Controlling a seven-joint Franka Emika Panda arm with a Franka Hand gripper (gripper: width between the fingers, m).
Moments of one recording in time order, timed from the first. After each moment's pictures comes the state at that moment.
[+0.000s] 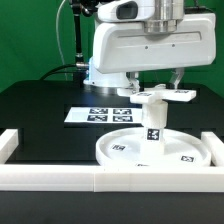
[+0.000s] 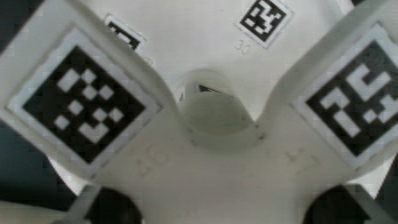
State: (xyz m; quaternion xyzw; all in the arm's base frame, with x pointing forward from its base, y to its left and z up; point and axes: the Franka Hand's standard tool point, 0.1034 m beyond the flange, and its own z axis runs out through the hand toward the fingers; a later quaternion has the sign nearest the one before) arm 0.559 0.040 0.107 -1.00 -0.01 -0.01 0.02
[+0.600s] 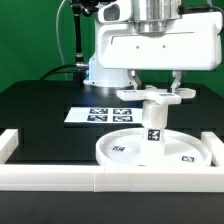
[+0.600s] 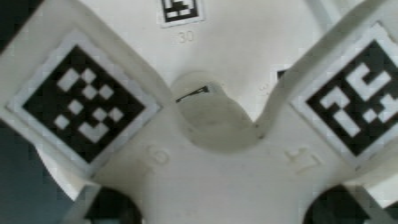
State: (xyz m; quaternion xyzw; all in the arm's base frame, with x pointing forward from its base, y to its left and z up) arm 0.560 0.040 0.106 -0.94 0.33 -0.03 0.05
